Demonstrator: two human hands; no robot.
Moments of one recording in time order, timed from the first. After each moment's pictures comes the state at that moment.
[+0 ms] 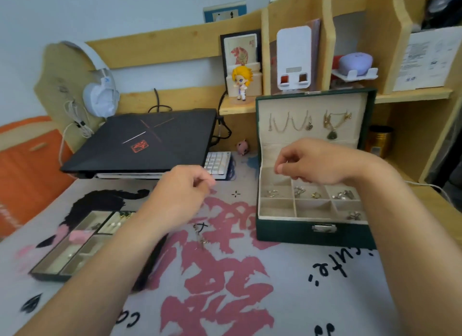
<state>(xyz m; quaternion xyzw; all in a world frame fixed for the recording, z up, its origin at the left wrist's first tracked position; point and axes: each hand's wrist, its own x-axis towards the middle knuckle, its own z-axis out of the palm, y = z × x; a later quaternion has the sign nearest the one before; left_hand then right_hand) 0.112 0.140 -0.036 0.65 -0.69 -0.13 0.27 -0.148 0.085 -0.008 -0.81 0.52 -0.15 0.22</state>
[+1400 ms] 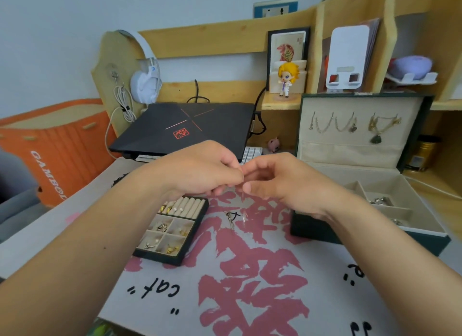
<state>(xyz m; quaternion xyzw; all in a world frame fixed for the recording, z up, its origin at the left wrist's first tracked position) 0.148 0.163 0.010 0.62 -0.69 -0.31 0.21 -0.039 0.127 -0.032 -0.78 0.35 -0.28 0.44</state>
